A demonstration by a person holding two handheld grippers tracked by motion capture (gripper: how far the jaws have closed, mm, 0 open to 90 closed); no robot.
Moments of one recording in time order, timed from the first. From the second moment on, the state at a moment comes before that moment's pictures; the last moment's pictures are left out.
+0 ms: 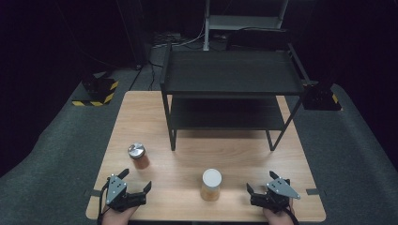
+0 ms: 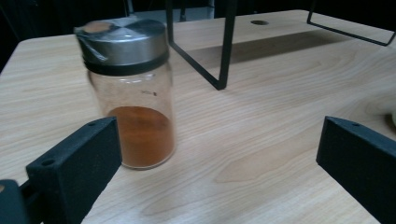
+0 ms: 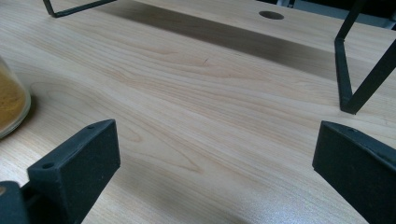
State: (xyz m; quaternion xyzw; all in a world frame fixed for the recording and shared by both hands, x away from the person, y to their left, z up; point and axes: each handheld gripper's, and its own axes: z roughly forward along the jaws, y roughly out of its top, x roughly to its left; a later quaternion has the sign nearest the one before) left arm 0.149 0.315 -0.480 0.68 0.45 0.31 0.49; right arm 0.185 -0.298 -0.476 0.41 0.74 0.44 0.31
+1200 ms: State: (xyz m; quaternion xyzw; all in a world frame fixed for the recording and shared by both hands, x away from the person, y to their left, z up) left arm 0.199 0.329 -0.455 0.66 0.47 0.33 0.48; right arm 0.188 -0.296 -0.474 0.41 0.75 0.43 0.31
